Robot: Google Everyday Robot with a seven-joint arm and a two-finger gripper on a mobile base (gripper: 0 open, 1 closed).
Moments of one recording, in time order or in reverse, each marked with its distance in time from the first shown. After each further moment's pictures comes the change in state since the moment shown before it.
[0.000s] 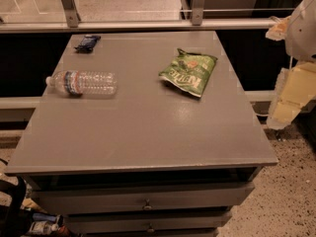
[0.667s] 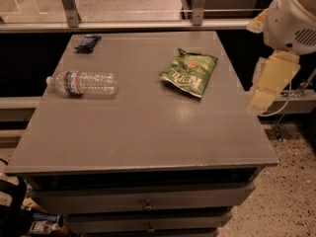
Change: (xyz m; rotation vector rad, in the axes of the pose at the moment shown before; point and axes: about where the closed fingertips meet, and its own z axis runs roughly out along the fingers) arm -0.030 -0.018 0.009 0.003 -0.054 -0.024
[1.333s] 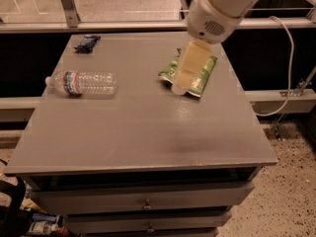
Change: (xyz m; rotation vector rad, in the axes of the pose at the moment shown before) arm -0.125 -0.034 0.066 -0.051 -0.177 -0.031
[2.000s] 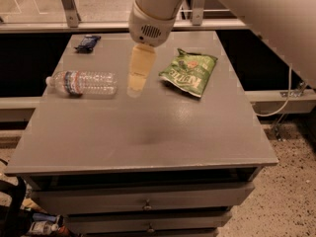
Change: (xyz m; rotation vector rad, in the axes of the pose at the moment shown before) arm -0.080 0.008 0.068 -0.123 0.053 -0.104
